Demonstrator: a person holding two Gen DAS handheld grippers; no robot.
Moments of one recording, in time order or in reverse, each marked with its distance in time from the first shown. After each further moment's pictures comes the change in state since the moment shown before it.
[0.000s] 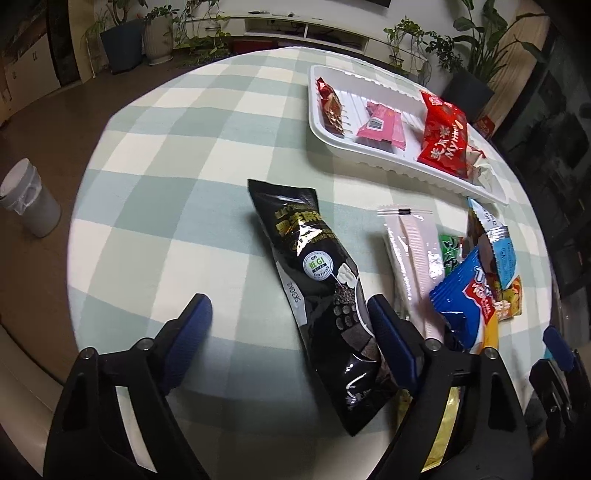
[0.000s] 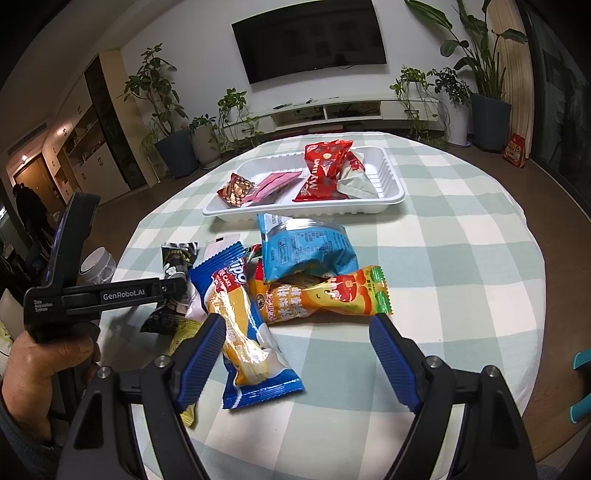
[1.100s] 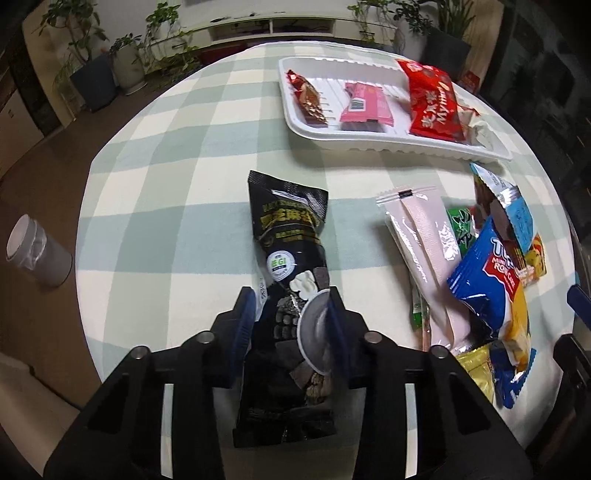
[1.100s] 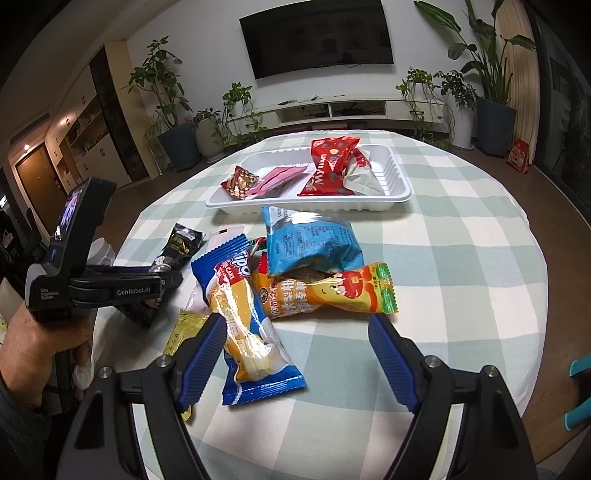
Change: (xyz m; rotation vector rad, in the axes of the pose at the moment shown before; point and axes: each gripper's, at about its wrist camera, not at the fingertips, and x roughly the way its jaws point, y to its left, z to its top) left arm 0.010 -0.012 0.008 0.213 0.024 0.053; right arm 0.003 0.005 -0.002 -0.042 0.018 -0.002
